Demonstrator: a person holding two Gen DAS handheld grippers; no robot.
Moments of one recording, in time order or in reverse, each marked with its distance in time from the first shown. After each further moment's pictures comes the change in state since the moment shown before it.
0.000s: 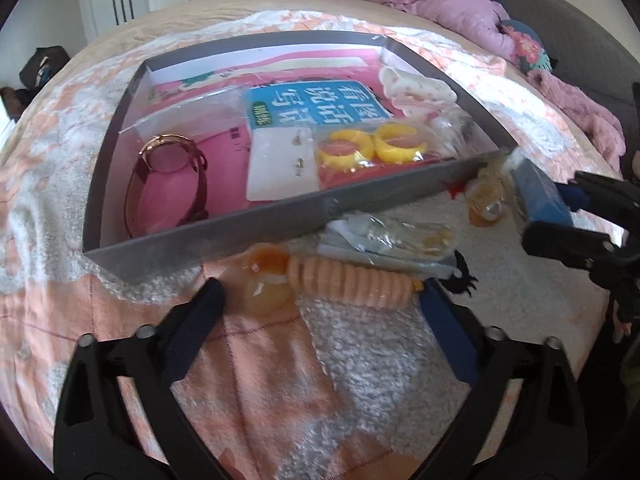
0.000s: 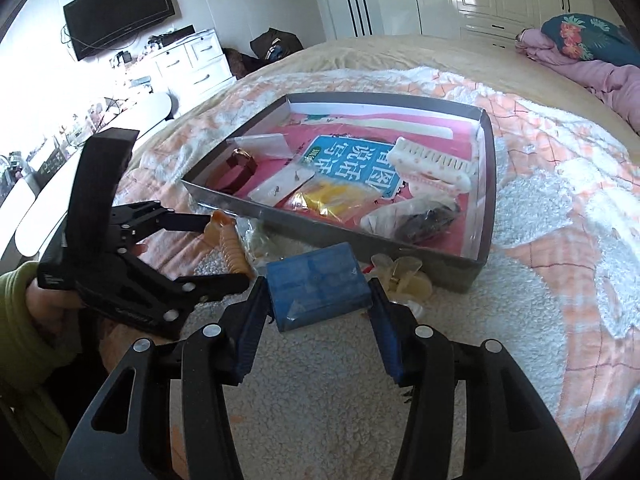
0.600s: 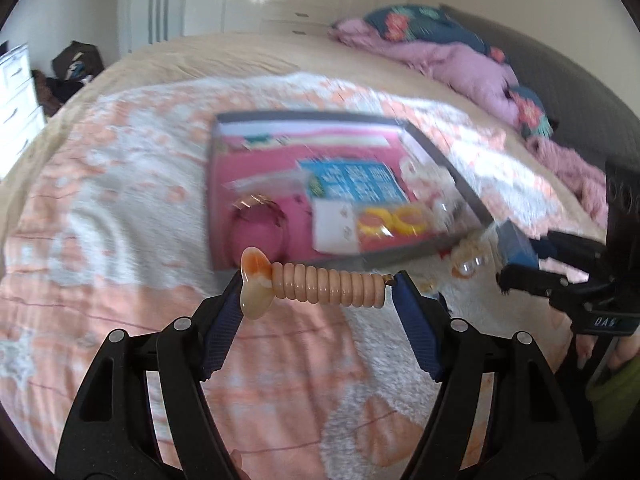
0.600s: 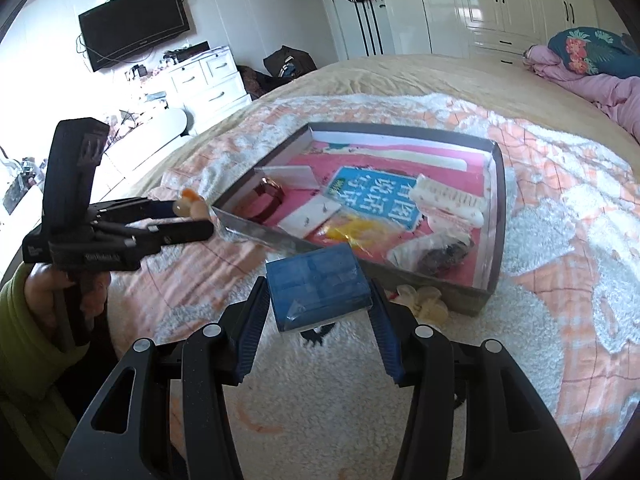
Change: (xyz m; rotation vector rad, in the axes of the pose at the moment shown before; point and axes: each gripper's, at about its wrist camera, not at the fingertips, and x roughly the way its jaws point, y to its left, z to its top) left arm -0.090 0.043 0.003 -0.126 -0.188 0.007; right arm -0.020 0.021 0.016 -0.015 -0.069 0.039
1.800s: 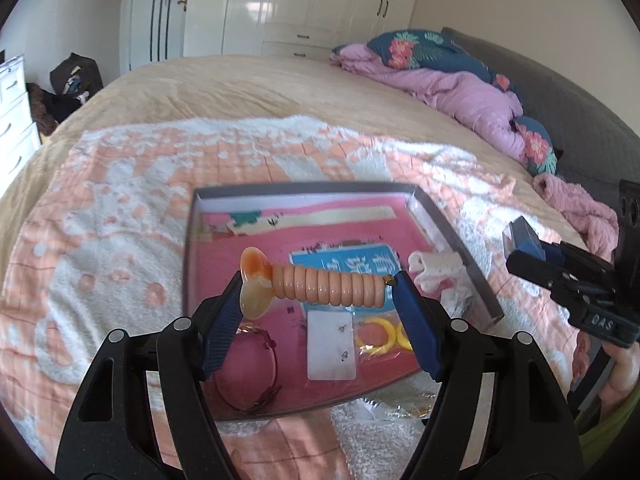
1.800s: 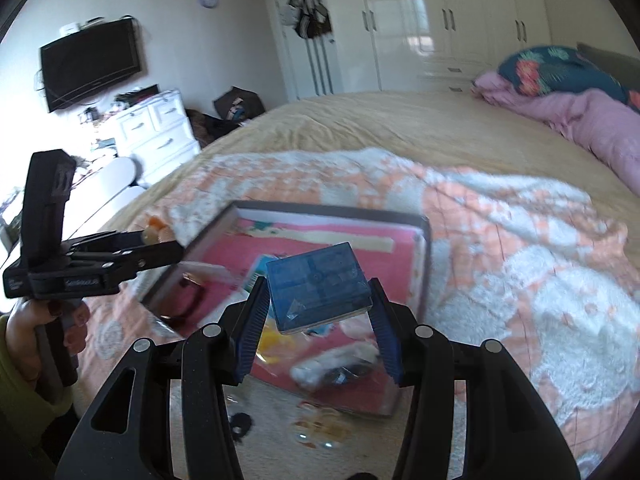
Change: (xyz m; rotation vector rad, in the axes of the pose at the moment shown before) left arm 0.049 -0.011 0.074 0.006 -0.048 -0.027; right arm 0.003 -0.062 0.062 0.083 -0.128 -0.184
